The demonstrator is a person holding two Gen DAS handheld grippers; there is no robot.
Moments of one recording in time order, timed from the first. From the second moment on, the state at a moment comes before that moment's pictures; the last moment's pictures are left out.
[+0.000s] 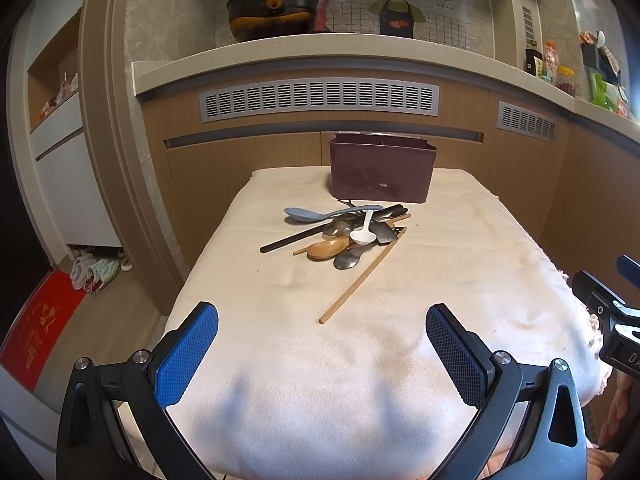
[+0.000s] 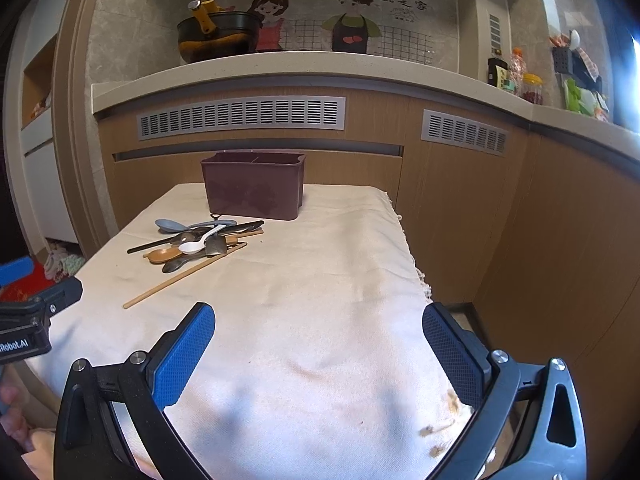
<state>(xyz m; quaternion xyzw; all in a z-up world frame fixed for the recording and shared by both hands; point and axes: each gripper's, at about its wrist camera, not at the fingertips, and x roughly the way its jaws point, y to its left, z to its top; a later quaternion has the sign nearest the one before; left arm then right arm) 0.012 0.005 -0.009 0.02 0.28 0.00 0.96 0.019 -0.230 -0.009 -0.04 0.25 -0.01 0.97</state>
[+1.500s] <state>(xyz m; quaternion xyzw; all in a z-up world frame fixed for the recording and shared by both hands) 0.285 0.093 -0.036 -0.07 0.39 -0.09 0.91 0.320 -0.108 -0.087 -0.11 0.47 0.21 0.85</state>
